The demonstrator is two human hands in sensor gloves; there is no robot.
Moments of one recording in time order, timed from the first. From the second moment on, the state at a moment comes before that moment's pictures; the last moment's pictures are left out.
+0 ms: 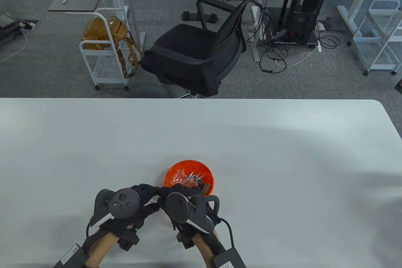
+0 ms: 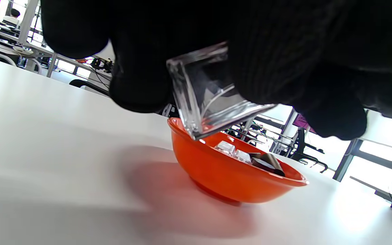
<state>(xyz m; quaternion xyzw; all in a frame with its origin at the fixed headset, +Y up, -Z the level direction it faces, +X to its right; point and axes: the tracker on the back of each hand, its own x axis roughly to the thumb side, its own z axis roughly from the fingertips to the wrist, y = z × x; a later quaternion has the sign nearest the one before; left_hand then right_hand) -0.222 -0.712 -0.285 0.02 -0.21 0.19 0.96 -0.044 -0.702 -0.278 0.16 -0.09 0.96 0.19</state>
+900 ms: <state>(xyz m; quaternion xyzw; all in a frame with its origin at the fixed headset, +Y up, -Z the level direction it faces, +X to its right) -0.221 -0.713 -0.285 0.01 -0.21 0.19 0.96 -0.044 -0.703 -0.280 0.16 -0.08 0.96 0.19</state>
